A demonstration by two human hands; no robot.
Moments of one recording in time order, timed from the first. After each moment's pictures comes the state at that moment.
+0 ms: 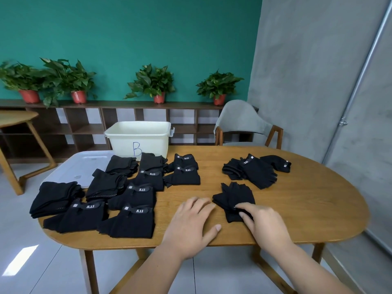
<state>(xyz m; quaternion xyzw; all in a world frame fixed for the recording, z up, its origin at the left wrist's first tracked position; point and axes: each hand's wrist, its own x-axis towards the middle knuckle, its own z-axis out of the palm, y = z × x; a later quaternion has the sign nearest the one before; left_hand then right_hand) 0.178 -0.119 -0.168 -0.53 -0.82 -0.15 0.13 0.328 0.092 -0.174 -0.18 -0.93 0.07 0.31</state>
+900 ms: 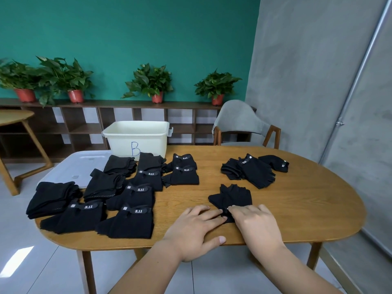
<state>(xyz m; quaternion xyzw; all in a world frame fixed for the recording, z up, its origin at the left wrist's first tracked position) 0.174 -0.117 -0.170 -0.62 -0.78 -0.08 0.03 0.318 0.074 -0.183 -0.10 -0.92 -0.16 0.35</state>
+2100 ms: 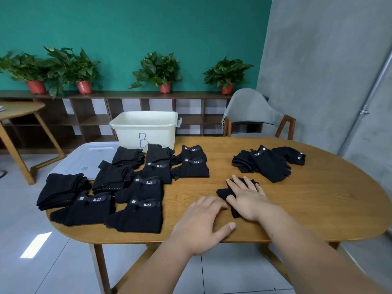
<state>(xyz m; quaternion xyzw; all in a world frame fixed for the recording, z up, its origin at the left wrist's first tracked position) 0.173 -0.116 -0.168 -0.55 -0.80 -0.22 0.02 0.233 0.092 -0.150 -0.25 -0.96 0.09 -0.07</state>
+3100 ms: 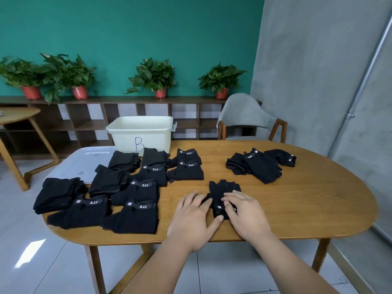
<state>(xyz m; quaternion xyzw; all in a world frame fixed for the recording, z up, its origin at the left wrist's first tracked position) 0.172 -0.111 -0.178 -0.47 -0.86 -0.15 0.09 0.274 0.070 -0.194 -0.19 -0.93 0.18 0.27</state>
